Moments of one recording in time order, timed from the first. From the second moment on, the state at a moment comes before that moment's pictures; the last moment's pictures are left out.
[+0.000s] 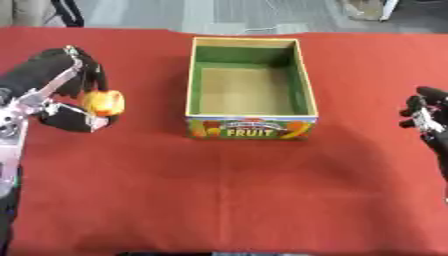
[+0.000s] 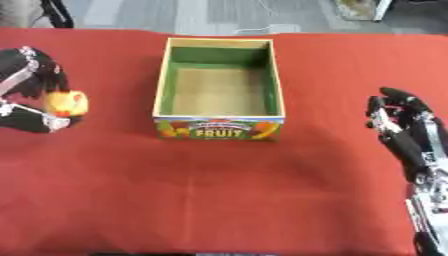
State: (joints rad) left arm -0.52 0.36 0.08 -1.80 -0.93 -0.13 -0.59; right arm -0.22 -0.31 -0.07 -1.62 -0.09 -0.11 -0.06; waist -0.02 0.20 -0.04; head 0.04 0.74
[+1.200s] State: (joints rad) left arm -0.93 0.11 -0.09 -1.01 -1.20 -0.17 0.07; right arm -0.23 -0.29 -0.02 -1.61 -0.10 -0.11 -0.01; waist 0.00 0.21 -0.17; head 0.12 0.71
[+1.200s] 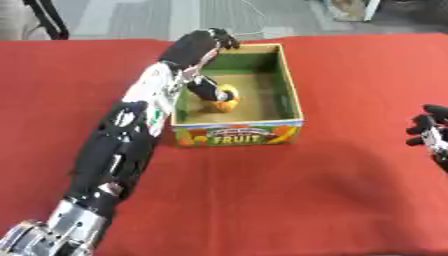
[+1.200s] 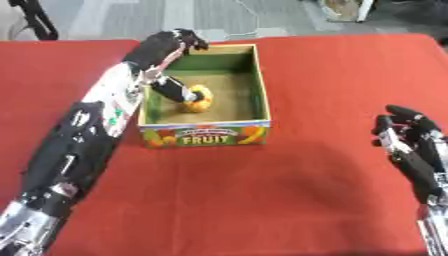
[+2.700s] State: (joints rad) left arm -0.42 0.30 0.05 -1.55 -0.75 -0.13 0.36; right arm -0.21 -0.29 -0.05 -1.60 -0.10 -0.11 -0.03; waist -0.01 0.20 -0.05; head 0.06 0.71
